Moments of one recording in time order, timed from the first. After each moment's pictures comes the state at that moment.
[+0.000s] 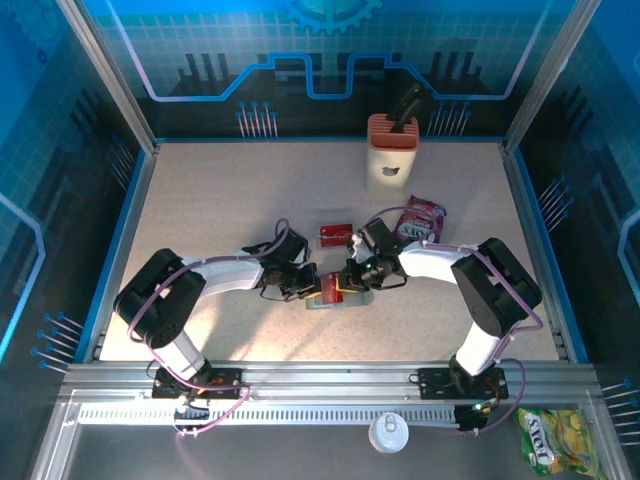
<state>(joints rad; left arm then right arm) -0.62 1.65 0.79 -0.22 0.42 -0.94 0.57 1.71 0.85 -0.28 -0.56 0.62</state>
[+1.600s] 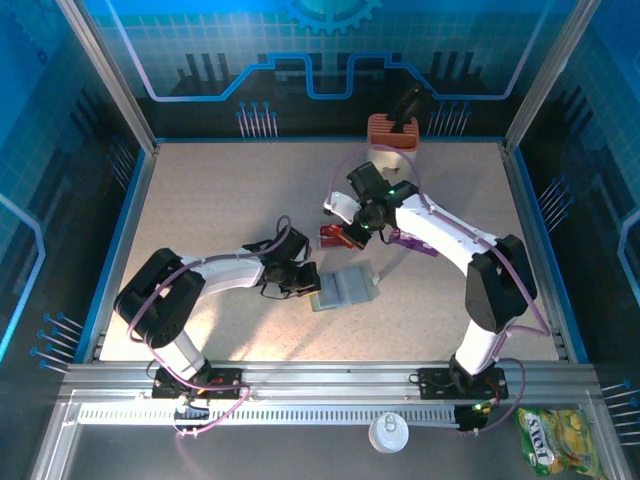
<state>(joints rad) -0.62 1.66 0.82 -0.27 0.37 -0.87 0.57 1.76 1.45 -0.81 -0.17 -0.49</state>
